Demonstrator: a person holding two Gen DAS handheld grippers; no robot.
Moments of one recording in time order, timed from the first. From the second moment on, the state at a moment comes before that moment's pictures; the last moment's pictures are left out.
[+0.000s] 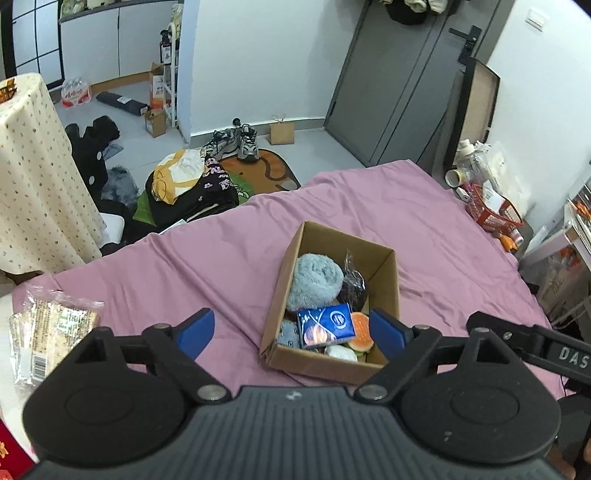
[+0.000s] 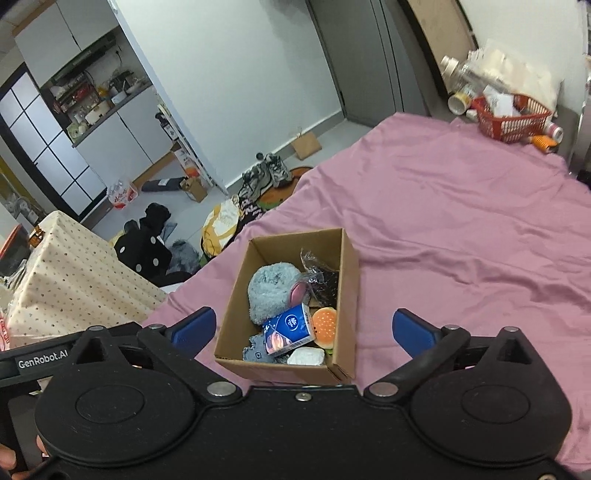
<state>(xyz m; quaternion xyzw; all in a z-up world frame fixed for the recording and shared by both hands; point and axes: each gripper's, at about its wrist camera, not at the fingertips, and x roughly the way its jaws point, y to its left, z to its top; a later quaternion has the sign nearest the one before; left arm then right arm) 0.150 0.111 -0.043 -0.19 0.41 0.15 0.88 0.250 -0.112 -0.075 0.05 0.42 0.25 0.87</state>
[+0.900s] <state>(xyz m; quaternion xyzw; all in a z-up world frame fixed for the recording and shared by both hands) 0.064 0.060 -0.006 -0.13 0.38 0.12 0.91 0.162 -0.172 -0.040 0.05 0.36 0.21 0.91</state>
